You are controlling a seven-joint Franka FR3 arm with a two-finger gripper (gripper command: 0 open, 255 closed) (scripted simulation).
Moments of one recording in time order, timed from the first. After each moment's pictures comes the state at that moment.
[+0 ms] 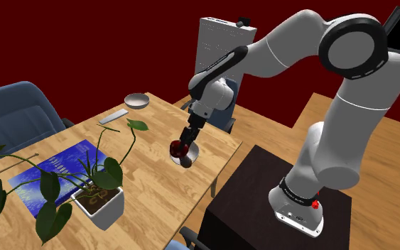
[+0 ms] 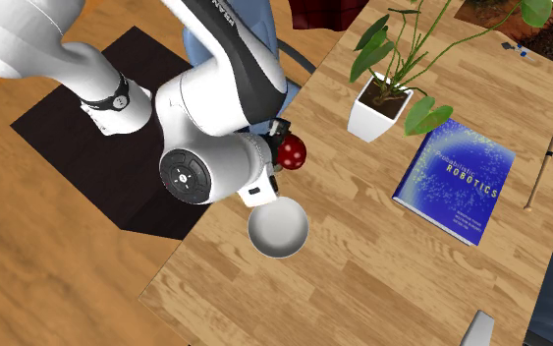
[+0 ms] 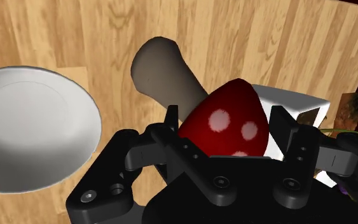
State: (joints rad) arm 0.32 0.13 -0.23 -2.41 0.97 2.30 -0.82
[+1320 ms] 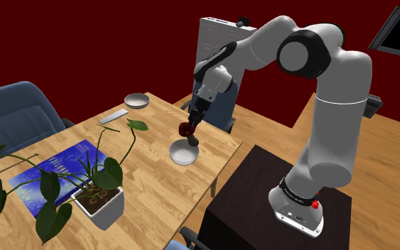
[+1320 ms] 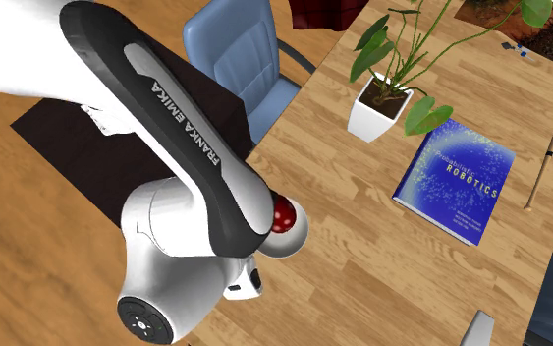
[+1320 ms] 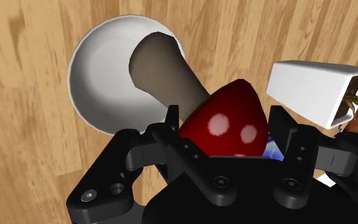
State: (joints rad) arm 0.13 0.36 -0.35 -2.10 0.86 2.06 -0.94
